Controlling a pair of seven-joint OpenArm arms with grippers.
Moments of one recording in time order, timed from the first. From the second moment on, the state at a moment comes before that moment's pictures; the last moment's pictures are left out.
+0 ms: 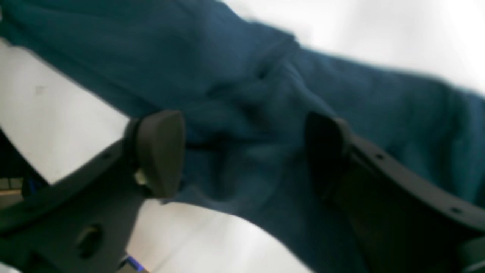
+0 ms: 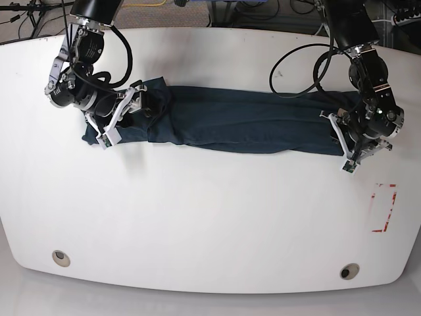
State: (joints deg) left arm -4.5 -9.2 -21.0 100.1 -5.1 -41.6 72.2; right arm -6.2 7.9 23.9 99.4 41.6 40.4 -76.4
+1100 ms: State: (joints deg) left arm -4.4 -9.0 -20.9 100.1 -5.1 -41.6 72.0; right arm -7.1 5.7 12.6 110.9 41.4 40.3 -75.4
